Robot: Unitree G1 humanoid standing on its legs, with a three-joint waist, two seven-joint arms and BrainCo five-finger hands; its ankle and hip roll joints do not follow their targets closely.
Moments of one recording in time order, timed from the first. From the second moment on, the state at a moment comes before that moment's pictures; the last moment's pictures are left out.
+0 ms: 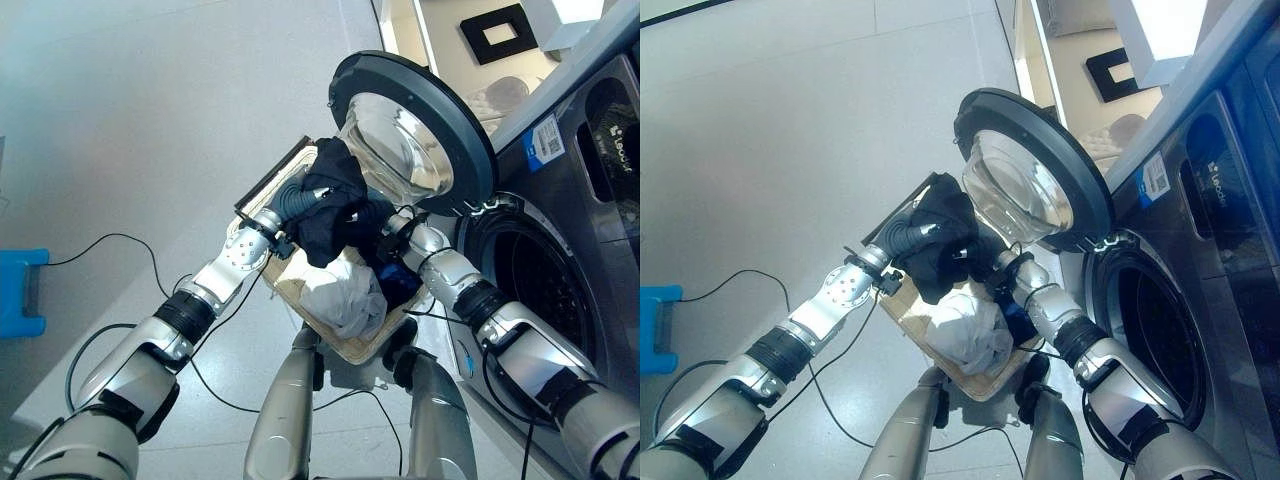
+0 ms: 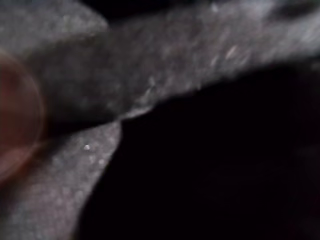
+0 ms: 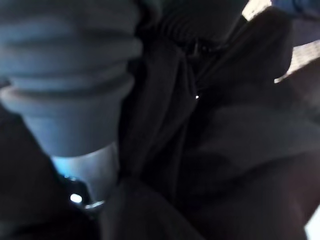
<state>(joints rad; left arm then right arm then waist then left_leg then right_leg) -0.79 0.56 -0.59 0.43 -0.19 -0.34 0.07 -0.90 -0.37 0.62 0.65 0.78 -0.21 0.30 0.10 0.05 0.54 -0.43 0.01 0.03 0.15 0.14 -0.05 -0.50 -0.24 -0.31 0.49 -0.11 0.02</state>
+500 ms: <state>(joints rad) -0.79 0.55 -0.58 0.44 -0.21 -0.36 0.11 -0.88 -0.37 0.60 0.63 0.82 -0.20 0.35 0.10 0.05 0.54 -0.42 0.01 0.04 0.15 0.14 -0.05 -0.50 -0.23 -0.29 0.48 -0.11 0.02</state>
